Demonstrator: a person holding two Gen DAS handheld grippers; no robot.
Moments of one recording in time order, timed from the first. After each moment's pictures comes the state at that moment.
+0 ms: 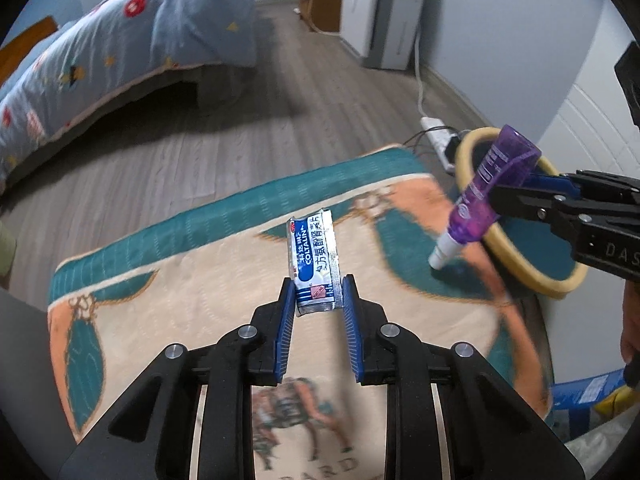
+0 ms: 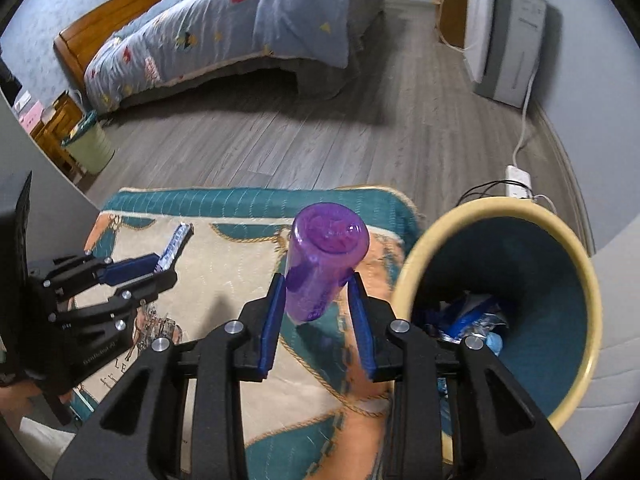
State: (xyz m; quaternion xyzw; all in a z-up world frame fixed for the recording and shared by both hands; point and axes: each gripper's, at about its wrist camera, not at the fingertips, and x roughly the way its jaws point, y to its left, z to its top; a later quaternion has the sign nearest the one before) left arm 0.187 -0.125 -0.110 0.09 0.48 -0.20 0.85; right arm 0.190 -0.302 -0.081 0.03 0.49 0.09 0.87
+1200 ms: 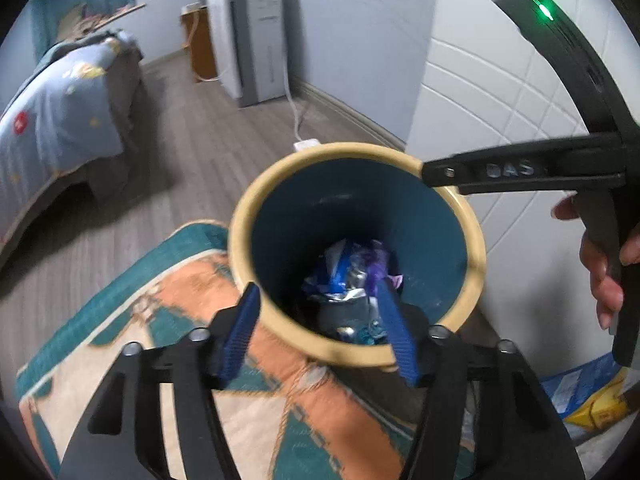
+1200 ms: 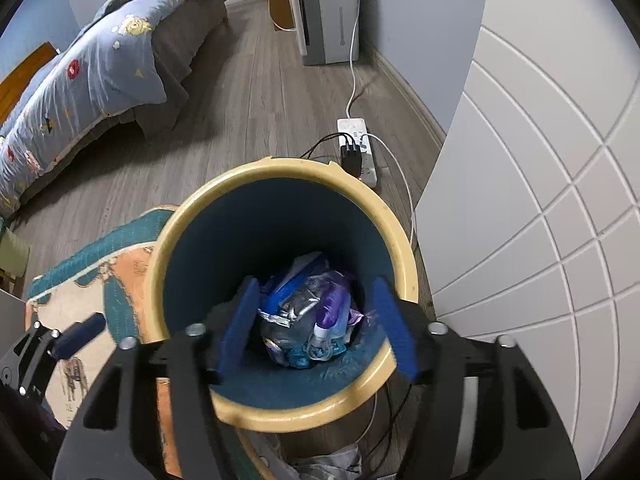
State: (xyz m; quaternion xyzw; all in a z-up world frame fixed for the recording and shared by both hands) left arm 0.134 -0.300 -0.096 0.16 0.41 -0.33 0.84; right arm 0.141 -0.489 -0.077 0.13 0.50 -0.13 0.85
